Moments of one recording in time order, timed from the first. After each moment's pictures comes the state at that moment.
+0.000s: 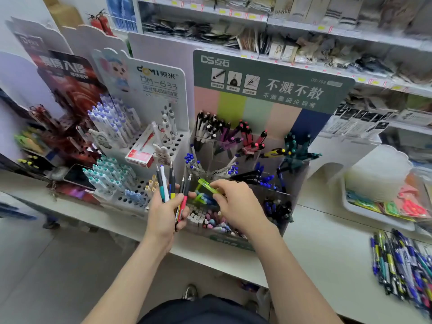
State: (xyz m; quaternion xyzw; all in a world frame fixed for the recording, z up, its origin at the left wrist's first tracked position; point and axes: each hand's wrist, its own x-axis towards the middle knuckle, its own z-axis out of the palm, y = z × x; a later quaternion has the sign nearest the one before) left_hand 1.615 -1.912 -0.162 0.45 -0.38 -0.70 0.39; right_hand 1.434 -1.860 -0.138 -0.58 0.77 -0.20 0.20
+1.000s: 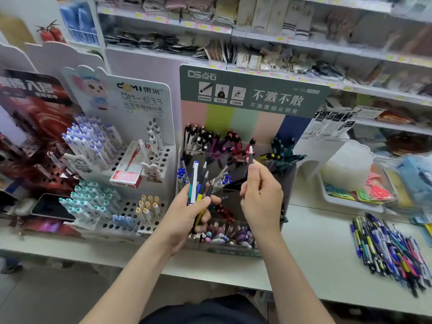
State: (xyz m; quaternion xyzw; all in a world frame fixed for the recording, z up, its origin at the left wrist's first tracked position) left_hand 1.591 -1.936 -0.129 0.33 -0.50 -0.77 0.23; right_hand 1.447 -1.850 -0.097 -0.28 0.75 -0.60 0.09
